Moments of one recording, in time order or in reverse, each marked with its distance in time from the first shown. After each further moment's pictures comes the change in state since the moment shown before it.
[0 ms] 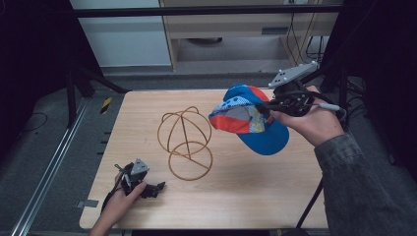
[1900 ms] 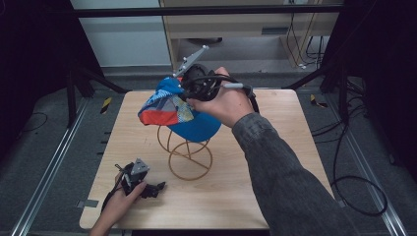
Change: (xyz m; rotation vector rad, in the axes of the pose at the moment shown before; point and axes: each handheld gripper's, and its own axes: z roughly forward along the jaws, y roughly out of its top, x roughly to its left) left arm 0.000 0.000 0.000 -0.002 0.000 0.003; right arm 0.078 0.127 0.105 -0.018 0.095 -0.205
